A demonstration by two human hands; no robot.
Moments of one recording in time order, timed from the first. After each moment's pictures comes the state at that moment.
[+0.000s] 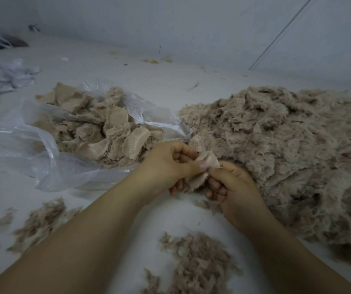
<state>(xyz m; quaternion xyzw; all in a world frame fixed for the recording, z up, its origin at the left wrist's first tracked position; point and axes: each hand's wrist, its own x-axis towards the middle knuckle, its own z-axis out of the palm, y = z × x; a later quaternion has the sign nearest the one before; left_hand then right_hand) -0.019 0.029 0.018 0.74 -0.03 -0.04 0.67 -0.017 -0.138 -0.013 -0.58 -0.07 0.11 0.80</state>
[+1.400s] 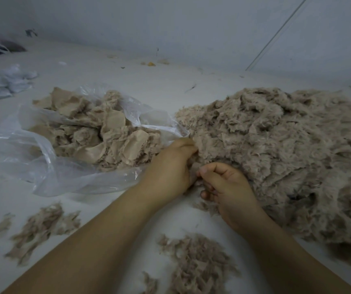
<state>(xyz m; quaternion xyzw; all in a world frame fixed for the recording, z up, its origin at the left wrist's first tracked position) -0.012 0.016 0.014 0.93 -0.17 0.18 0.28 -0.017 -0.133 -0.012 -0.63 -0.06 0.09 0.77</state>
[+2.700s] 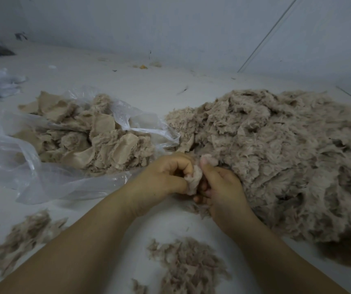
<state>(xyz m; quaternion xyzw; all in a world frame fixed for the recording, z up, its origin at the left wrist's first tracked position) -0.029 0.015 0.026 0.72 -0.17 -0.08 0.67 -0.014 -0.132 -0.013 -0.63 0.01 0.06 0.77</state>
